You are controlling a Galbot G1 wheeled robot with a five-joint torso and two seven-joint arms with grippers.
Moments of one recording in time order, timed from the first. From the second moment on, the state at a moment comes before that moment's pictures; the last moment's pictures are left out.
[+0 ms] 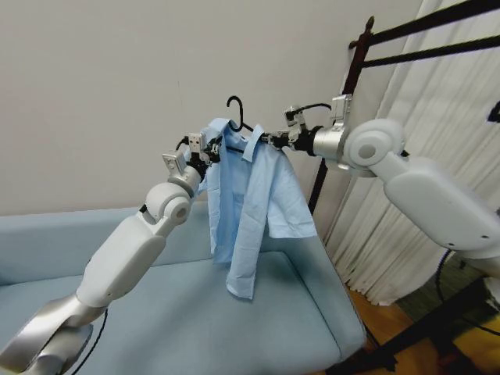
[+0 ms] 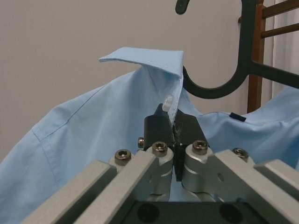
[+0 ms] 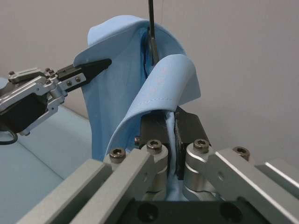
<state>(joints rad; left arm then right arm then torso) 0.14 -1.01 0.06 -1.84 -0.88 0.31 -0.34 0.35 0.71 -0.36 1.74 1.46 -0.62 0.04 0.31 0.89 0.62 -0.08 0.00</state>
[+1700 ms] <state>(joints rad) 0.15 -0.93 0.01 -1.89 -0.91 0.28 -0.27 0.34 0.72 -0.34 1.68 1.37 -0.61 0.03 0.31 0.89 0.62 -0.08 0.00</state>
